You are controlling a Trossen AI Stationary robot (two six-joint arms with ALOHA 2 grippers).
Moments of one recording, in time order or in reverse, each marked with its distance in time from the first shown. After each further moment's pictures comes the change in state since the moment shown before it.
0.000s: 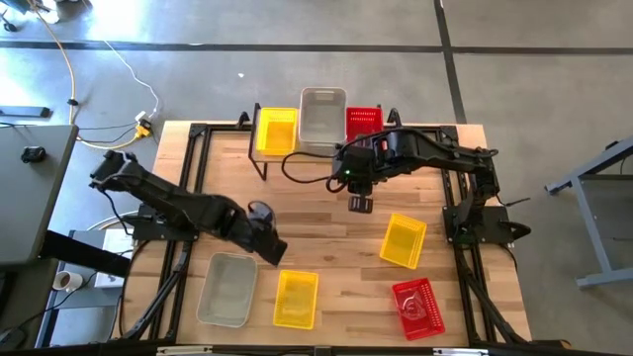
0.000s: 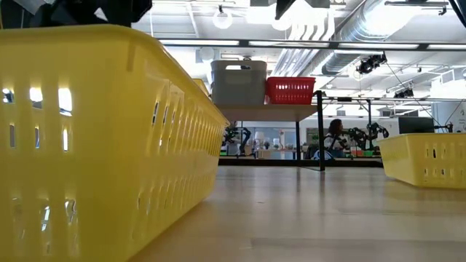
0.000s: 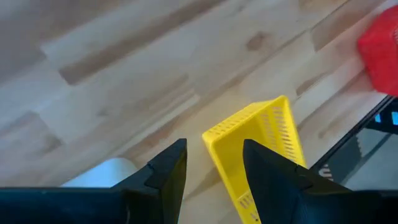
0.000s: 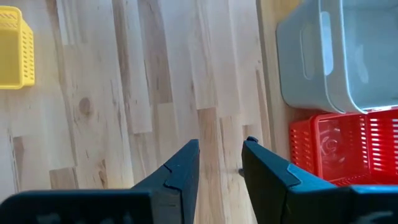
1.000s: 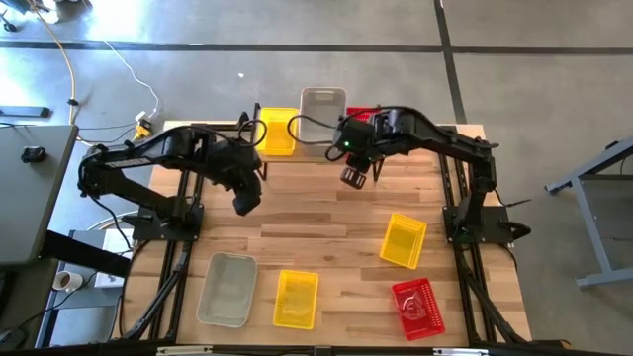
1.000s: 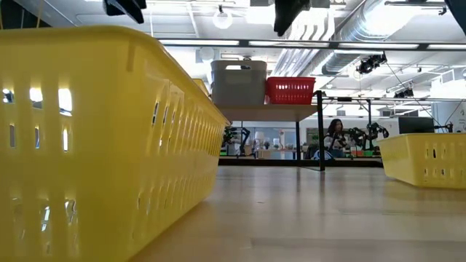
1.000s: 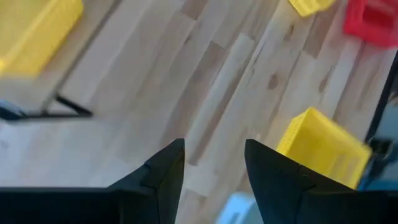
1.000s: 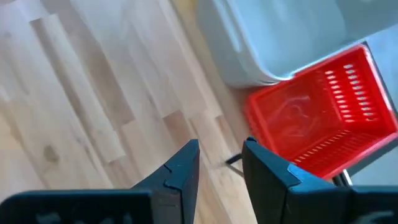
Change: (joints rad) left arm 0.431 -0.137 0.366 -0.452 0.089 0.960; right arm -0.146 0.000 0.000 0.000 0.037 0.180
